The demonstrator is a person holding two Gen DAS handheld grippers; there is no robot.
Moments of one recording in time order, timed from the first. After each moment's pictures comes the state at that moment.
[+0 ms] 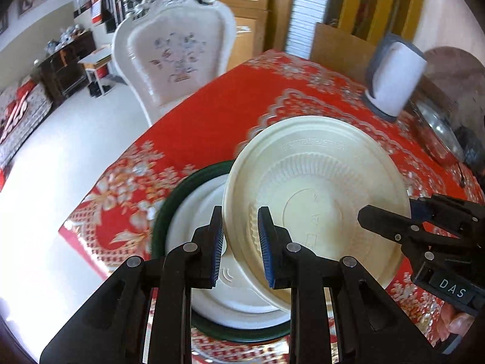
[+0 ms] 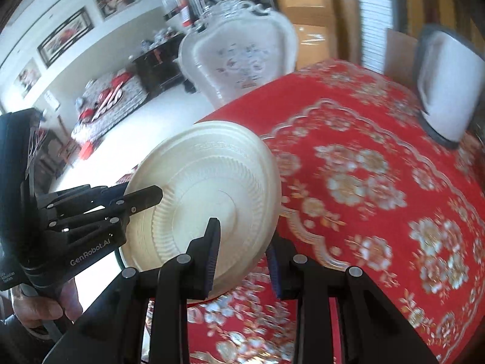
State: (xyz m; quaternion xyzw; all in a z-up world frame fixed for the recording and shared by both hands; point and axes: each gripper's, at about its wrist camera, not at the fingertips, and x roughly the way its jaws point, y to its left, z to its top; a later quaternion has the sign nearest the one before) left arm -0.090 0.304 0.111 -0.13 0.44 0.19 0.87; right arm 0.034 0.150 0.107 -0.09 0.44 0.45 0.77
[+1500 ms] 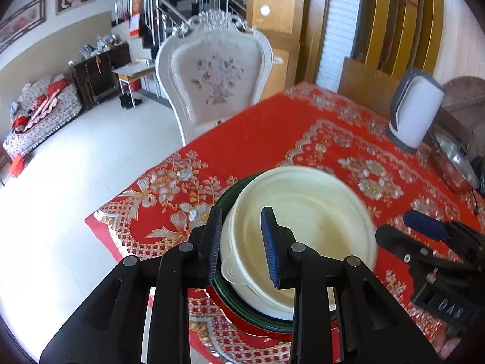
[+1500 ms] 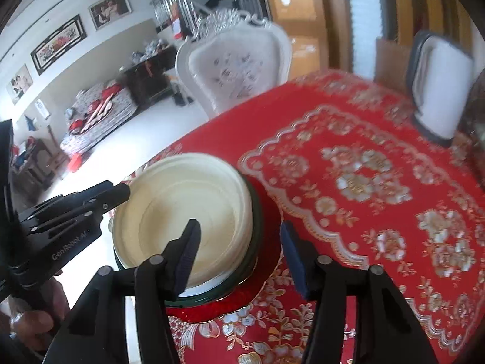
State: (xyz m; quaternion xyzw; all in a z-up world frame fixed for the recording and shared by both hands) left arm -0.138 0.307 0.118 -0.13 0.35 0.27 0.89; right arm -0.007 0.157 0.106 -0.08 0.39 0.41 0.82
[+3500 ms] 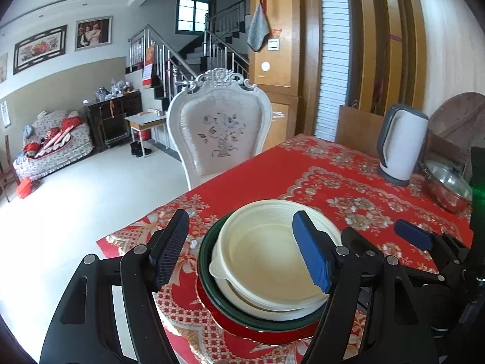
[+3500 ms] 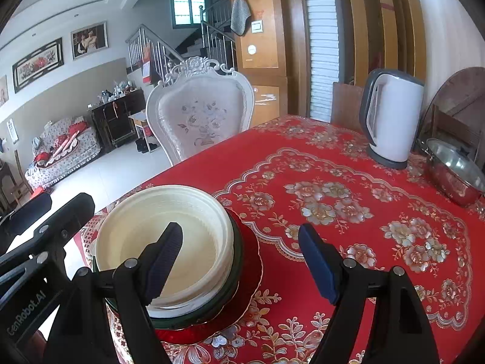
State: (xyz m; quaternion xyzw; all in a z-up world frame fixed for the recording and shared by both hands) left arm -0.174 0.260 0.130 -0.09 0.23 0.29 0.92; right arm -0.035 0.150 0.105 -0.05 0.29 0.33 0.90
